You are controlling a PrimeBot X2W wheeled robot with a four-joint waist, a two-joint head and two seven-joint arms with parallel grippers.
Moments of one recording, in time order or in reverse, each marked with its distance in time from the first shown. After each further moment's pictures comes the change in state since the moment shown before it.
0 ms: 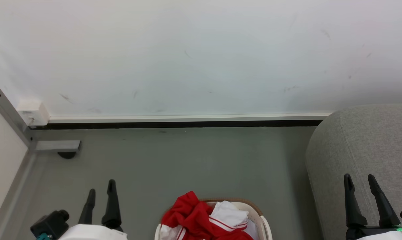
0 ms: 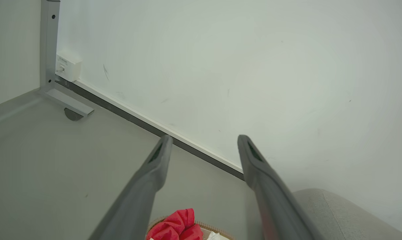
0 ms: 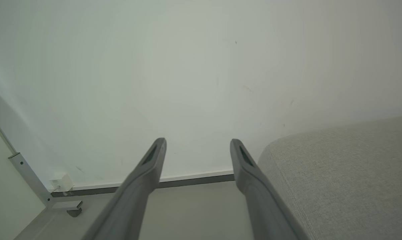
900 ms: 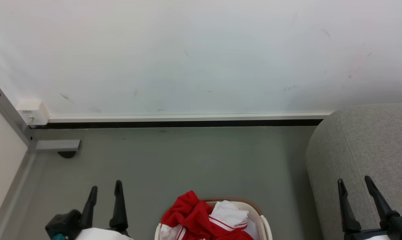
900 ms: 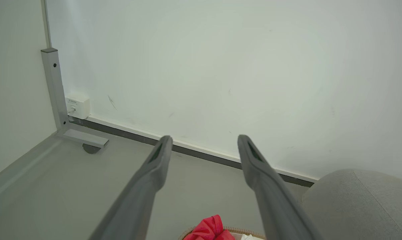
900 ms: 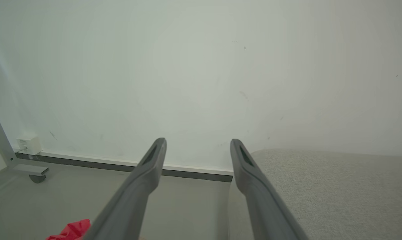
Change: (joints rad) left arm 0.008 0.001 -0.026 0.005 0.241 0.005 -0.061; right arm 0.013 0.051 -0.064 0.000 -0.320 0.000 -0.007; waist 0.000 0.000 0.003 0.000
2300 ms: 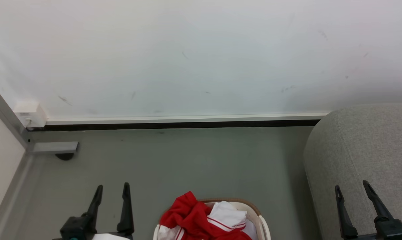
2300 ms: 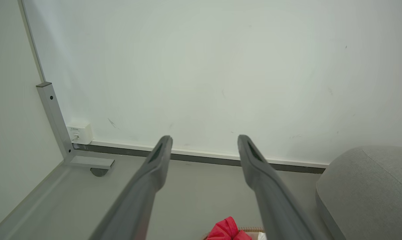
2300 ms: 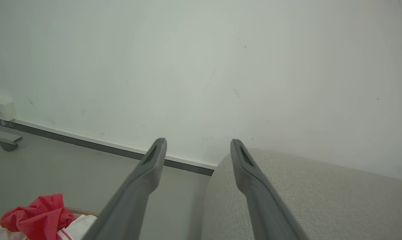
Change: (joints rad) left arm 0.010 0.001 -0.026 0.008 0.181 0.001 -0.052; right arm 0.015 0.042 -0.059 0.008 -0.232 0.000 -0.002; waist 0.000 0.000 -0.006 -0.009
